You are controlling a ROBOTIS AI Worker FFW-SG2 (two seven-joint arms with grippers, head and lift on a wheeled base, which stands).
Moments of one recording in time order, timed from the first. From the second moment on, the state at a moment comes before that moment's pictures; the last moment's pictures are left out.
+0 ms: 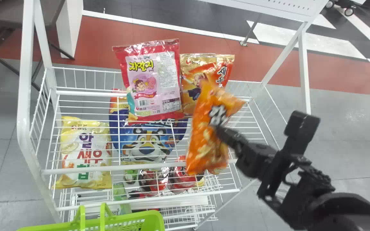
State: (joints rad) left arm 0.58 0.08 0.05 -1.94 0.38 1.24 -1.31; right arm 0.50 -0.09 -0.35 -2.45 -0.49 1.02 0.16
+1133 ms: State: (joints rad) left arm 0.58 0.08 0.05 -1.93 0.38 1.24 -1.31; right arm 0.56 -0.12 -0.05 -2.48 -0.51 1.56 0.23
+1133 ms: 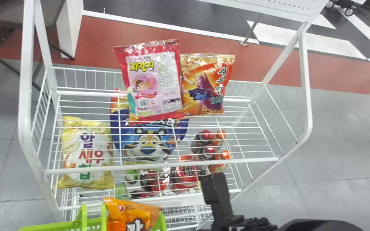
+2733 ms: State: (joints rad) left arm 0.58 0.07 0.05 -1.92 0.39 1.19 -1.33; right arm 0.61 -0.15 -0.14 -2.60 -0.34 1.12 0.29
